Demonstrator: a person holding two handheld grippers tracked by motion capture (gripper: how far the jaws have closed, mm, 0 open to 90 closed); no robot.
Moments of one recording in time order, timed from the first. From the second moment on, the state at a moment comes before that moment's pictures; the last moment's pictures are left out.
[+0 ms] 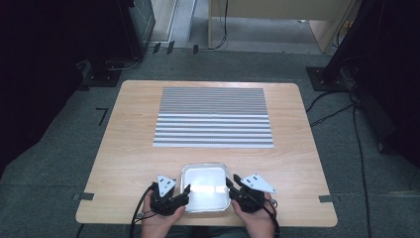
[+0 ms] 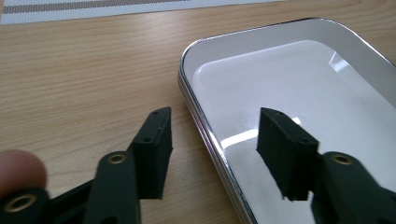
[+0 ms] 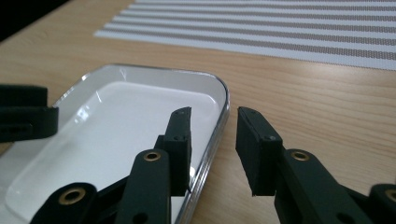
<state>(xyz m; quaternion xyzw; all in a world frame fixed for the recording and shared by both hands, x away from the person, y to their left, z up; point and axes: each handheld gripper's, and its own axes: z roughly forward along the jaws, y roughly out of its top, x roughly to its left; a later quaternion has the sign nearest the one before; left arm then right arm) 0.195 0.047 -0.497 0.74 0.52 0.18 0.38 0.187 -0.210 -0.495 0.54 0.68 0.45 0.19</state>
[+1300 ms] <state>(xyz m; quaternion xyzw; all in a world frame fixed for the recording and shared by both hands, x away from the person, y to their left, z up) 0.187 0.039 -0.500 0.70 0.55 0.21 0.40 0.189 -0.185 -0.497 0.63 0.61 0.44 0.21</state>
